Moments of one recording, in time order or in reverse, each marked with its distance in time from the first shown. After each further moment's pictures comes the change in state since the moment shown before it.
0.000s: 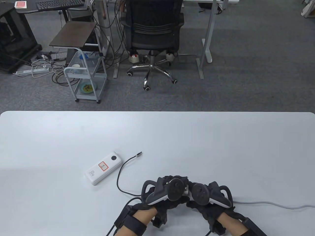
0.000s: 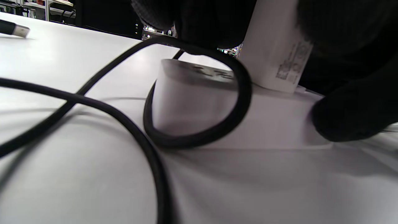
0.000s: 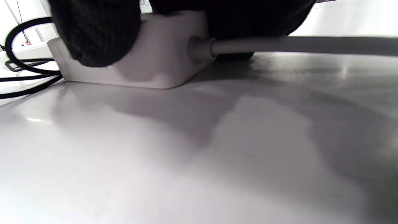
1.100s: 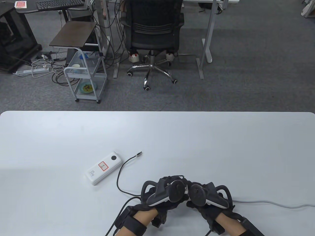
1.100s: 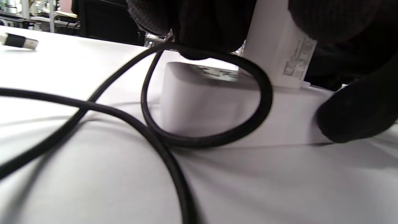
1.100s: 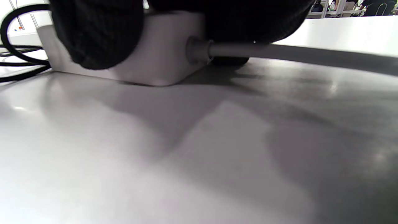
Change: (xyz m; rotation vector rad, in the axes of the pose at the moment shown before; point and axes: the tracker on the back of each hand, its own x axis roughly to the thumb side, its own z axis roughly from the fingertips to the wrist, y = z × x) left_hand 0.001 0.001 0.003 0.010 0.040 -0.029; right_hand 0.007 0.000 -0.001 -0.018 0.014 0.090
